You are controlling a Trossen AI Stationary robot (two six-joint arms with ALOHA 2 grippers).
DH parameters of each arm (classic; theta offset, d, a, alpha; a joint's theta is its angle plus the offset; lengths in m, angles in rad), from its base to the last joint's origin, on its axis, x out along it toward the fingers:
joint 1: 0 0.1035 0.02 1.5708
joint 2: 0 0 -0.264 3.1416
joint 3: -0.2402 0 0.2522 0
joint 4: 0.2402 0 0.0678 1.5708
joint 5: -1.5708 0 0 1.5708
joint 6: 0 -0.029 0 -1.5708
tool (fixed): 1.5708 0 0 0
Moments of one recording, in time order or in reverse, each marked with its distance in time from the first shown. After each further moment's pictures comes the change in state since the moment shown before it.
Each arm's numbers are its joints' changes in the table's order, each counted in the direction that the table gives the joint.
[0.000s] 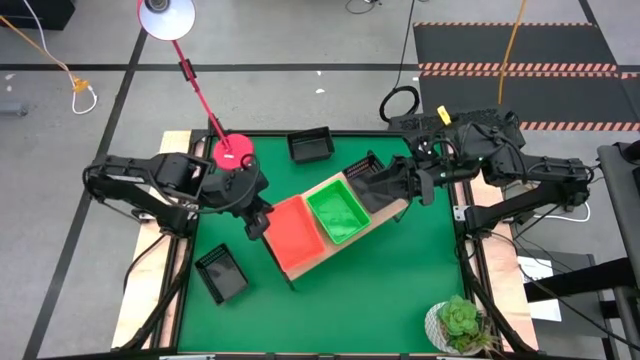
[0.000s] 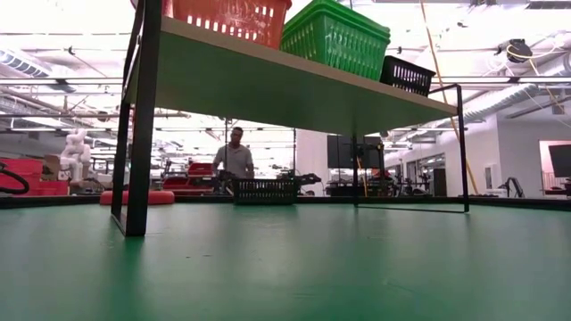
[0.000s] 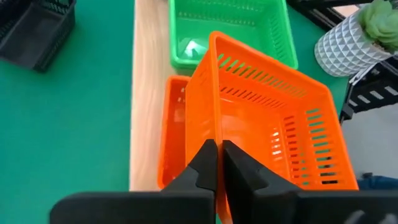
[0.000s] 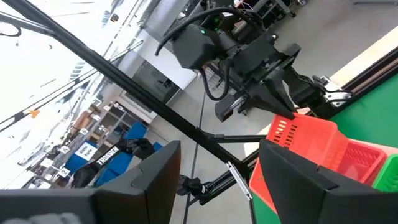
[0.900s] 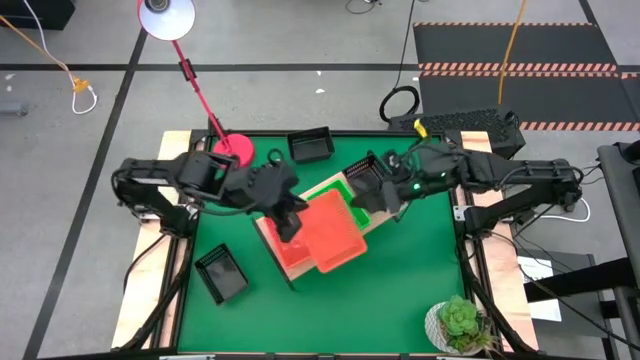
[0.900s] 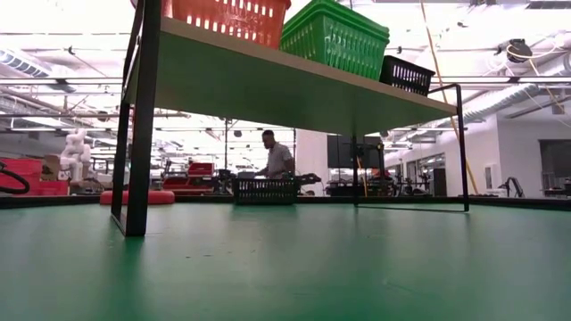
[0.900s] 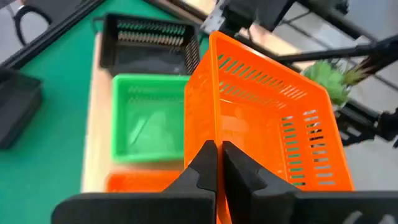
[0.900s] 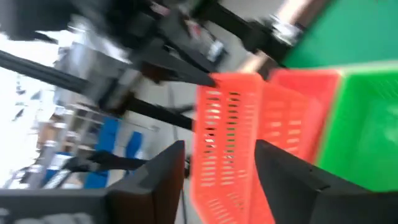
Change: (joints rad) left arm -0.020 -0.290 -0.424 -0.022 0.066 -0.079; right arm 0.021 -0.099 0.001 0.157 -0.031 -0.203
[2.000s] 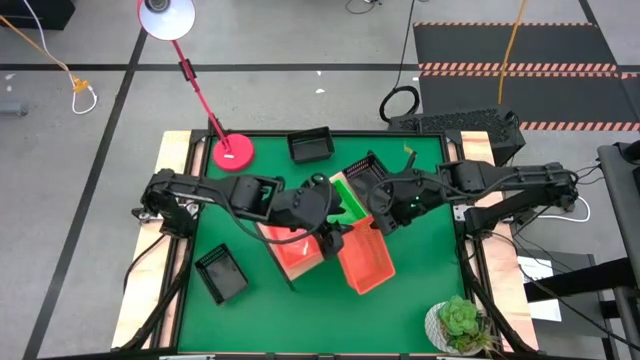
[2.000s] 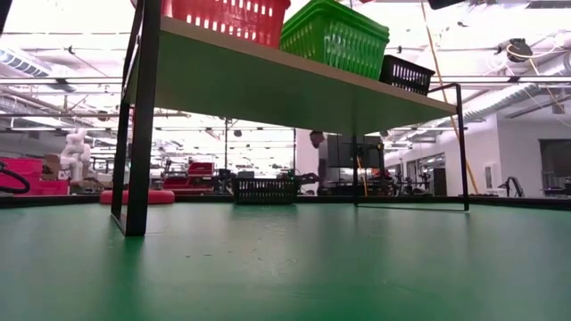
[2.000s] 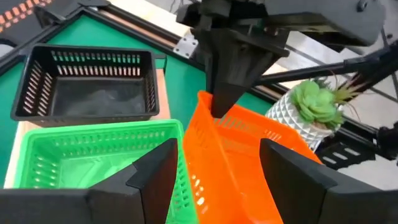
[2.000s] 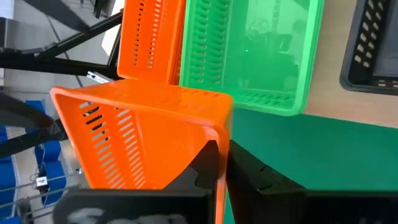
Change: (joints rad) left arm -0.012 -0.188 -0.005 -0.306 0.019 -0.098; right arm 0.029 -0.049 -0.001 0.470 0.027 -0.067
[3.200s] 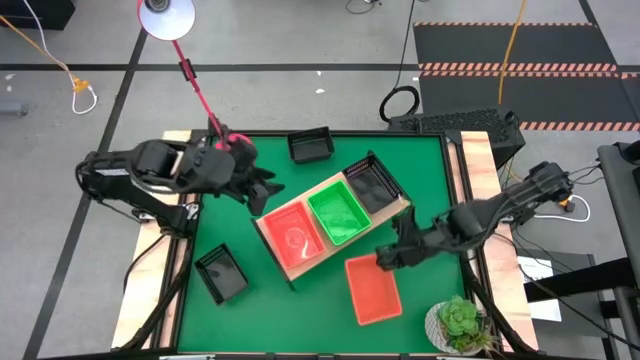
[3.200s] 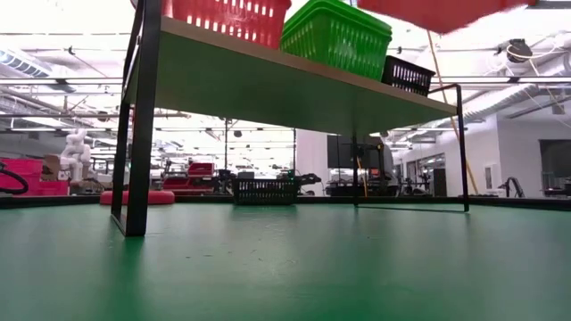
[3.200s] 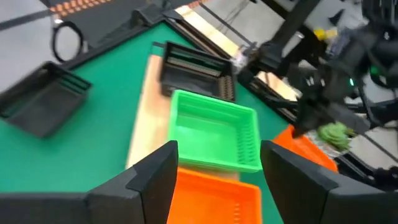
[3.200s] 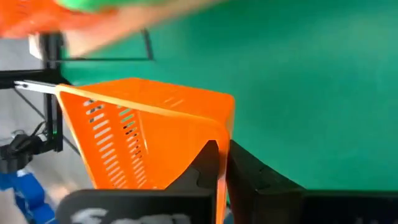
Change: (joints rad) left arm 0.064 0.496 0.311 0.180 0.079 0.195; right arm 0.351 -0.033 0.134 0.020 -0.214 -0.538
